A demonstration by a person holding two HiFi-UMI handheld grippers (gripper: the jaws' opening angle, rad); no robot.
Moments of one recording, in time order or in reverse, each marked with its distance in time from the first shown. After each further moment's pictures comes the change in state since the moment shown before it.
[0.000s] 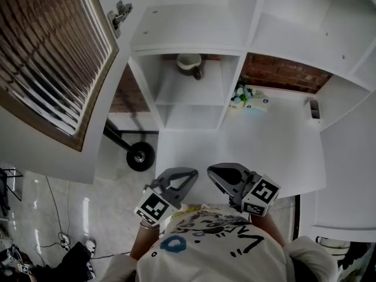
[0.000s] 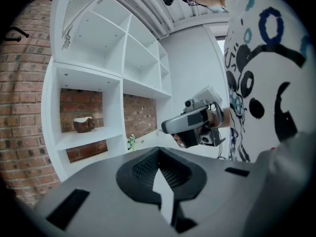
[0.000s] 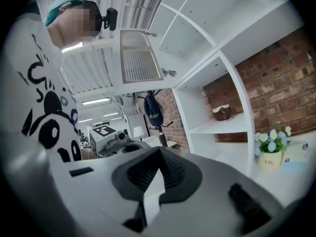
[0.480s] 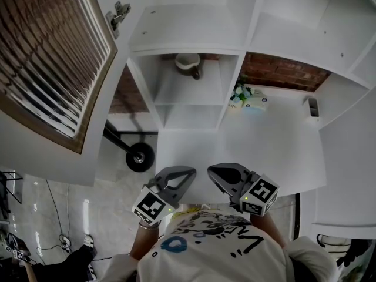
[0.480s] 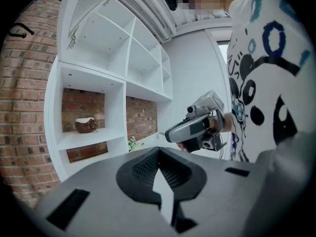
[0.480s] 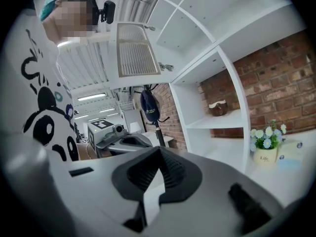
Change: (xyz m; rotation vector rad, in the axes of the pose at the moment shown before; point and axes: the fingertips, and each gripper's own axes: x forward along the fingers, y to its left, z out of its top) left arm -0.006 0.007 0.005 -0.030 -0.036 -0.002; right arm 0.001 -0.005 -0.015 -0.008 0.075 -0.042
